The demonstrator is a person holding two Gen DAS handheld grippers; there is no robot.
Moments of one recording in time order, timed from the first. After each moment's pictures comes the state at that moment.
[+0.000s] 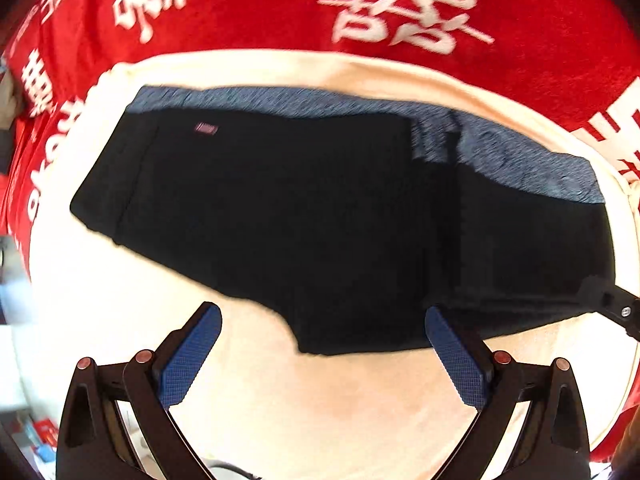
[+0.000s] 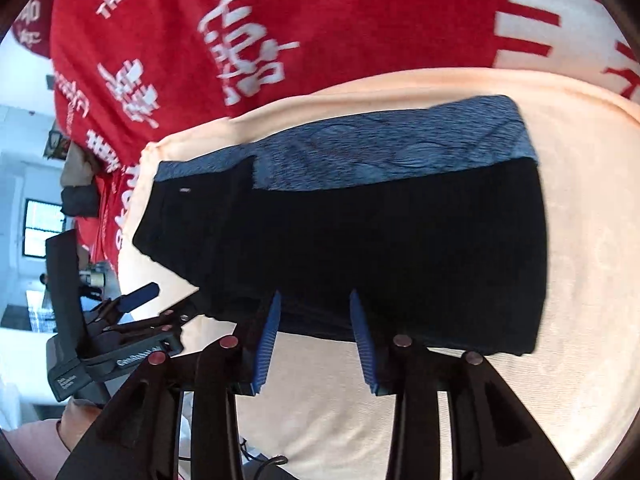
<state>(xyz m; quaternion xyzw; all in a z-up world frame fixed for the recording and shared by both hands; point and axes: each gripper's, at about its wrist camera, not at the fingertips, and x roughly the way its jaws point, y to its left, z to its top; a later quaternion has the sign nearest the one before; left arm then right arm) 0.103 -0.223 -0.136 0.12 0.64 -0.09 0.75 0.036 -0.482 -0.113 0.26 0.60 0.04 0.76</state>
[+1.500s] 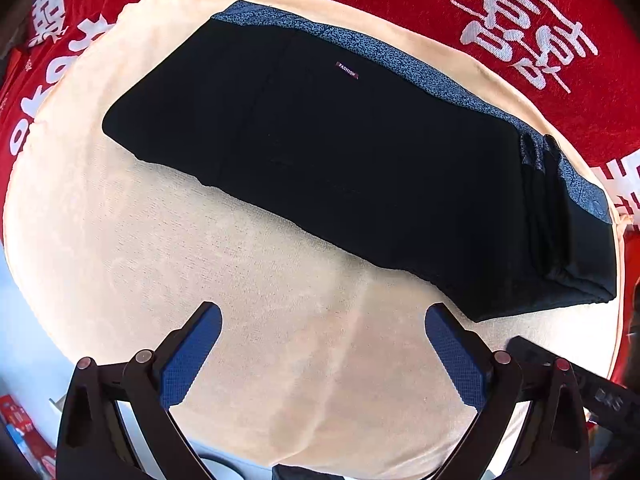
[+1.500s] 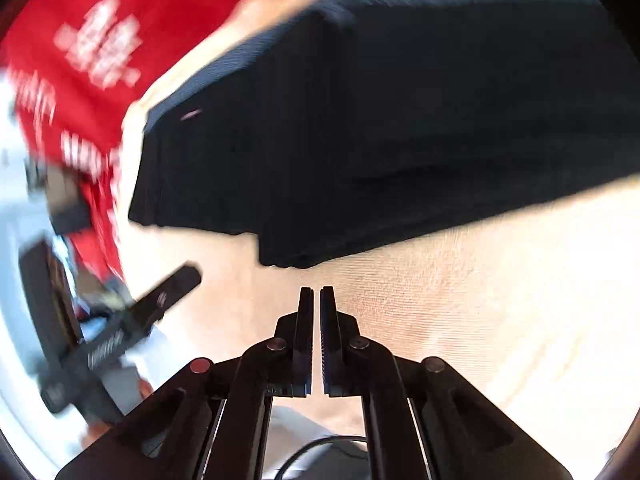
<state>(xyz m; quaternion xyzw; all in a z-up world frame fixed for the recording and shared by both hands) 0.134 -0.097 -0.171 0.03 0.67 -0.11 0.73 0.033 -0.341 -0.148 0.27 0.64 -0.01 0.72</state>
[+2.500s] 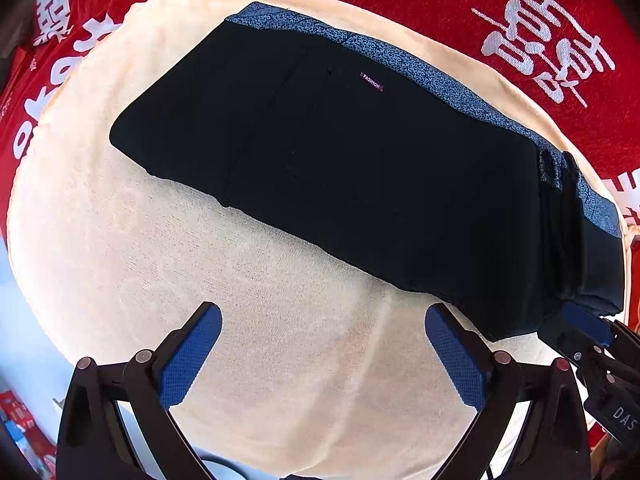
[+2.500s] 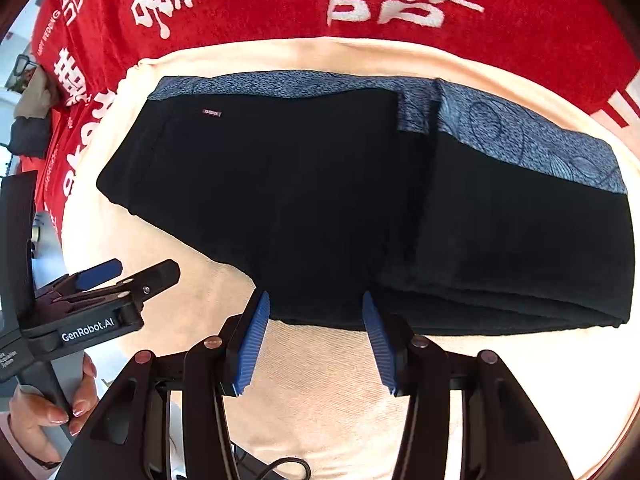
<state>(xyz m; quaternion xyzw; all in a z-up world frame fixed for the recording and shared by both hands) 0.160 -0.087 -0.180 0.03 0.67 -0.09 0.74 0.073 -0.307 -0.139 0.12 0.65 -0.02 0.75</state>
